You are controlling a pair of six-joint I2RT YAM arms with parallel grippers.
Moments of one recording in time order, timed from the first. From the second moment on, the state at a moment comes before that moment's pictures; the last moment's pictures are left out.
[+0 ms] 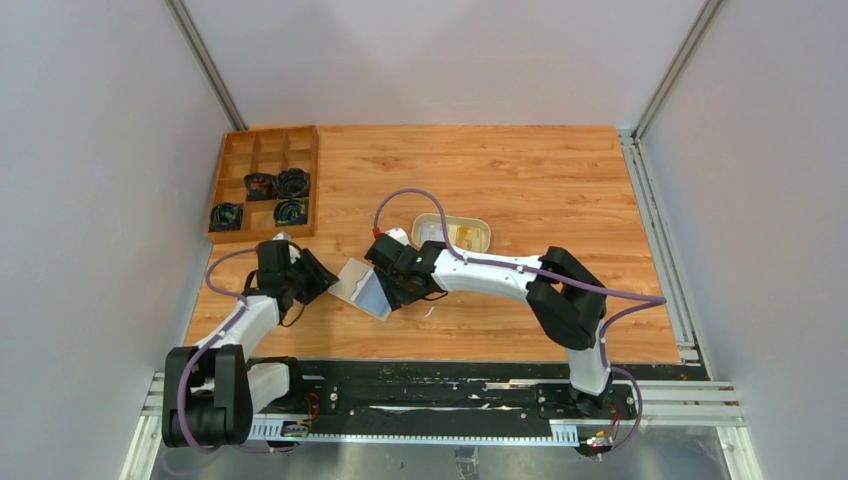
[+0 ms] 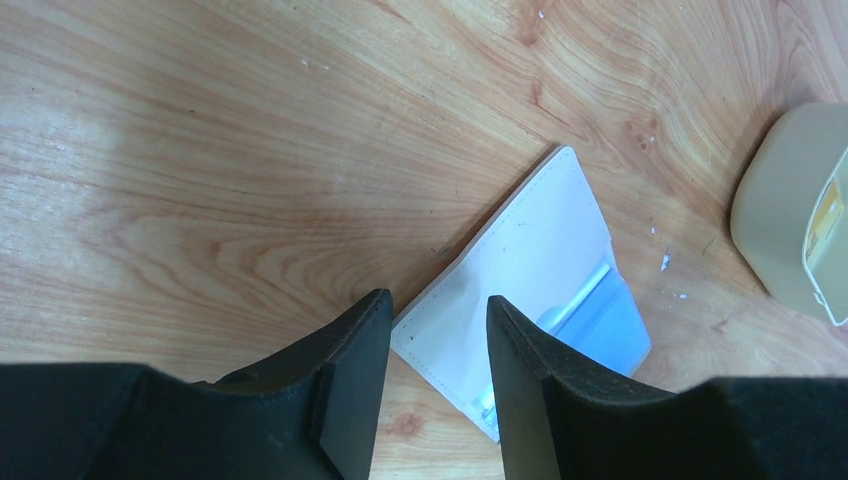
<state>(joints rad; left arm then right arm) 0.06 1.10 0.35 -0.08 0.24 -0.64 1.10 1.94 1.45 -0.60 0.17 0.54</state>
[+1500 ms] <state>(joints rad) 0.06 1.18 0.39 -0.07 0.30 -0.66 0.87 1.90 1.33 -0.51 0.10 0.33</state>
